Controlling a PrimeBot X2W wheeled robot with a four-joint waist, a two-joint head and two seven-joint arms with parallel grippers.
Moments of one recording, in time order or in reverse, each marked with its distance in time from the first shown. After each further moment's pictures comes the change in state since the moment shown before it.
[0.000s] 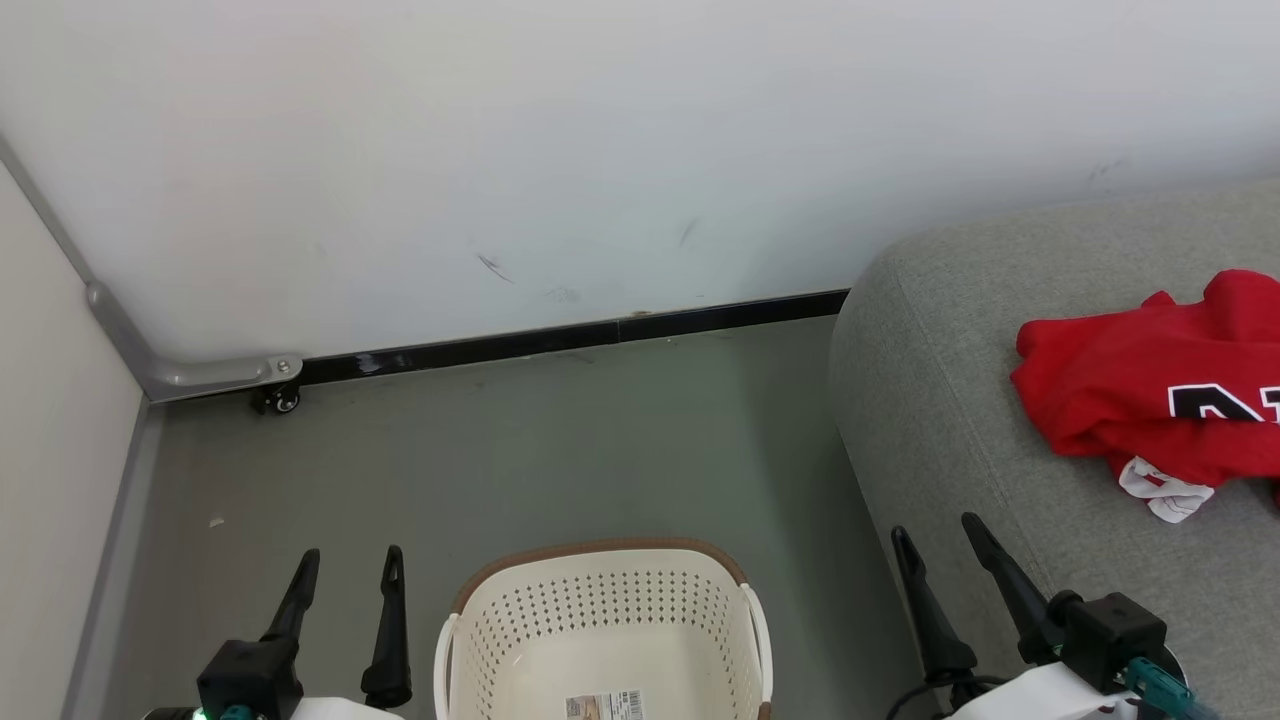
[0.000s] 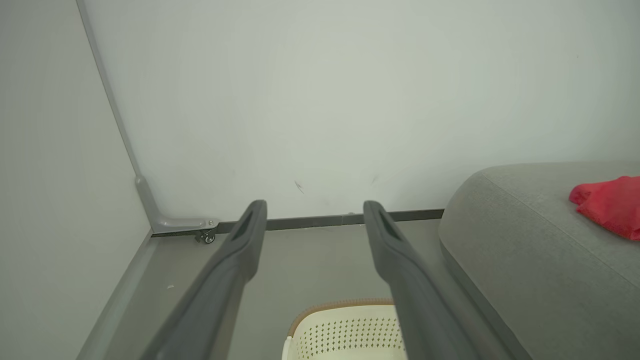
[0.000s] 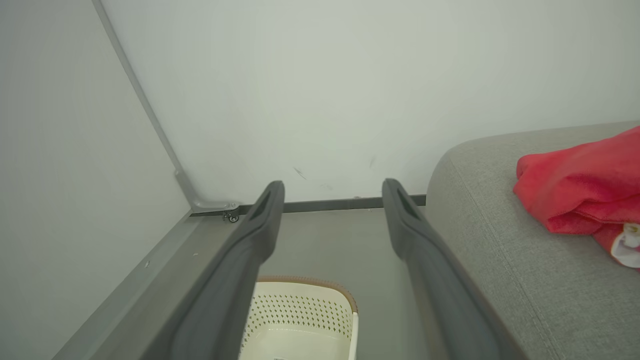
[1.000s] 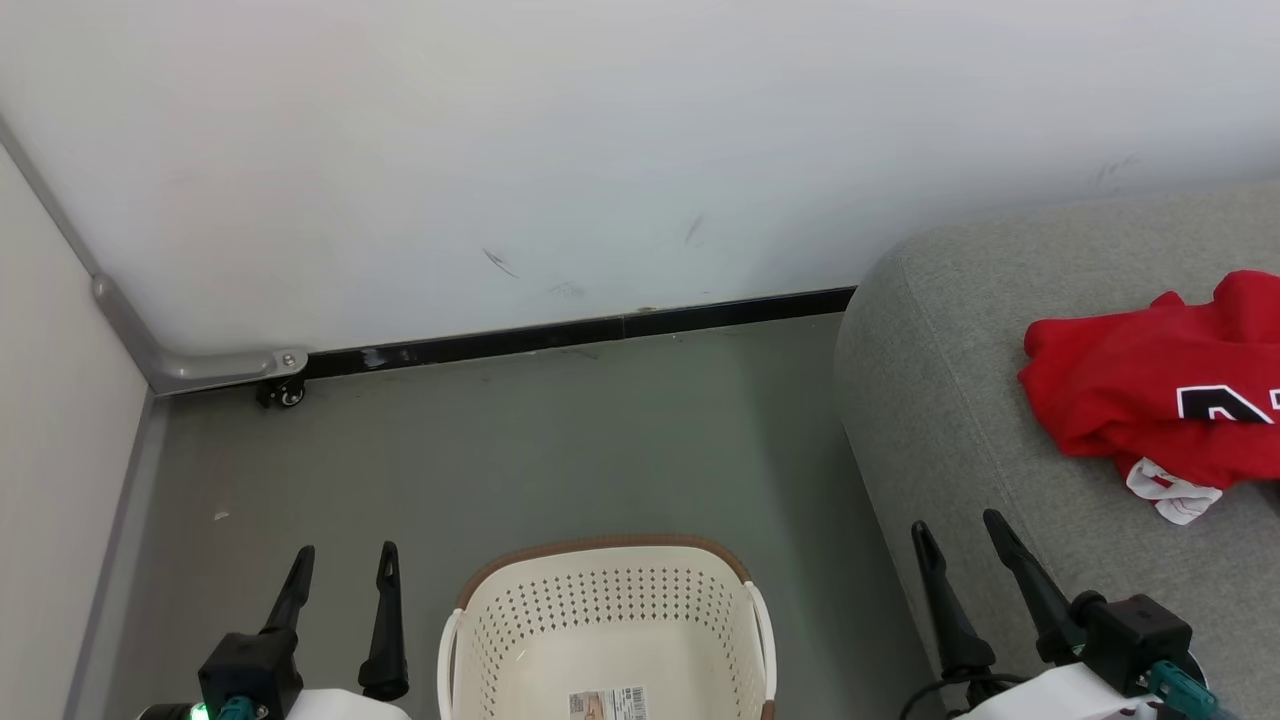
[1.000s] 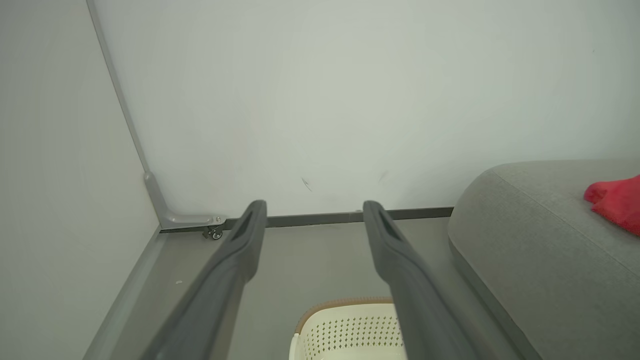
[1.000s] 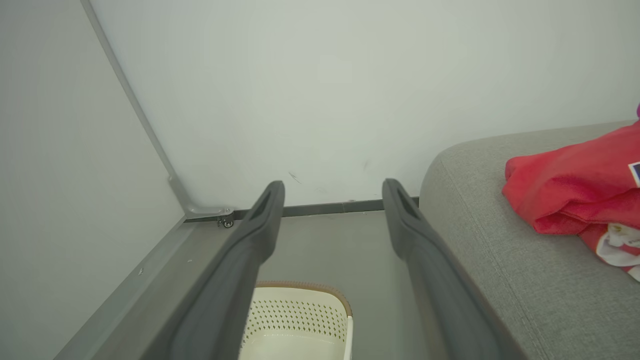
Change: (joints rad) left arm -0.016 -0.007 0.002 0.029 0.009 0.006 0.000; right arm 0.026 0.003 -0.037 -0.028 0.000 0.000 0.001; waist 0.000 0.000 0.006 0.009
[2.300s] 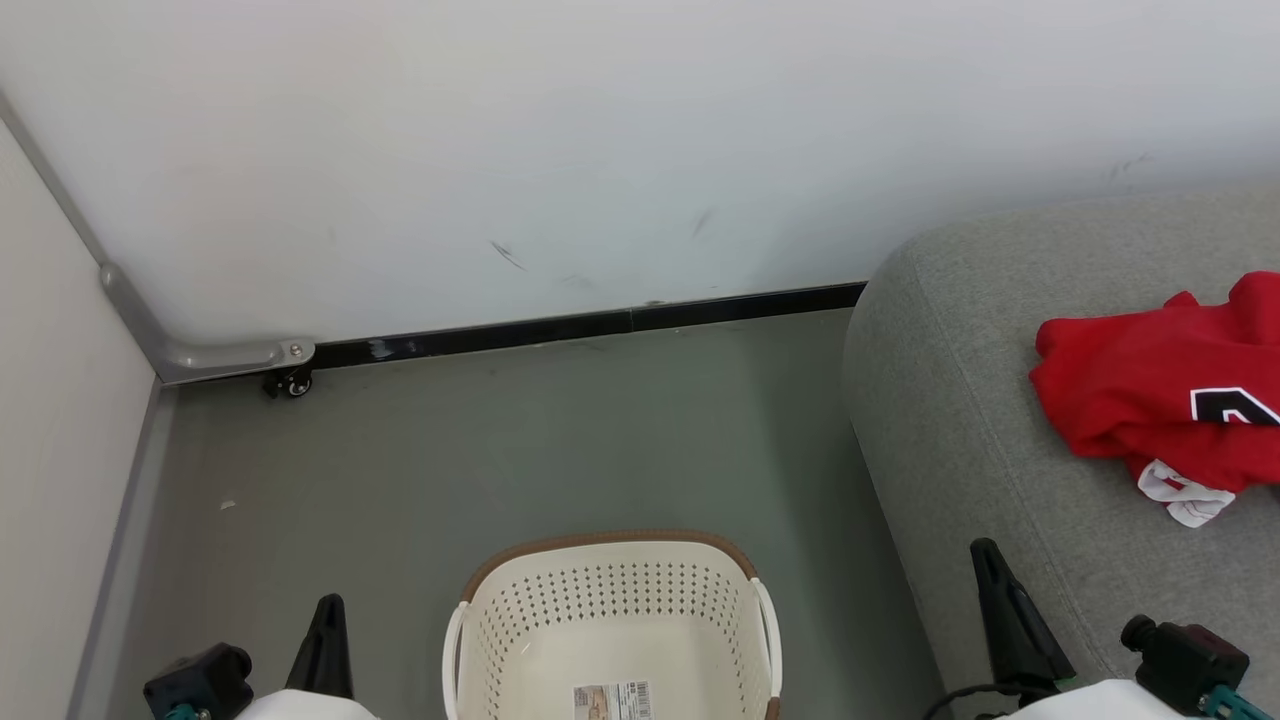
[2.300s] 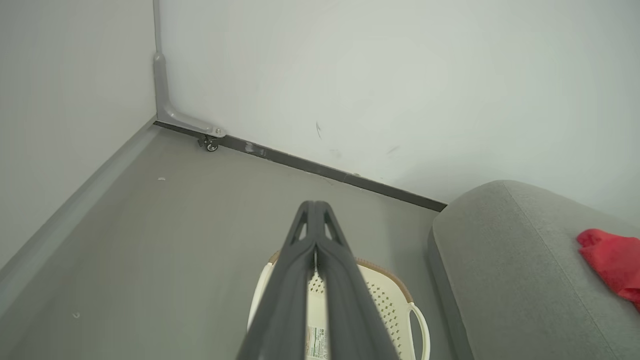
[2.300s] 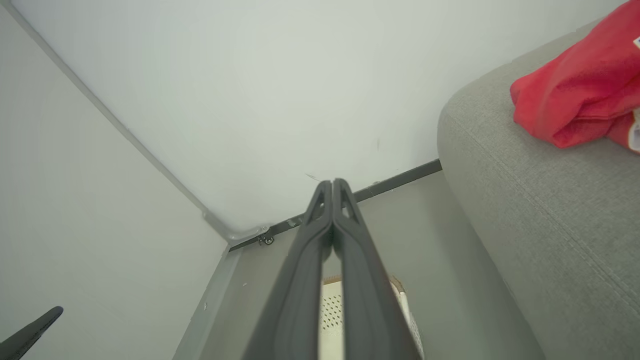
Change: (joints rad) left arm 0.022 -0.056 0.071 0.062 -0.277 -0.077 0.082; right arm 0.039 0.002 -0.004 0.002 0.319 -0.001 0.017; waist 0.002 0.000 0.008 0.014
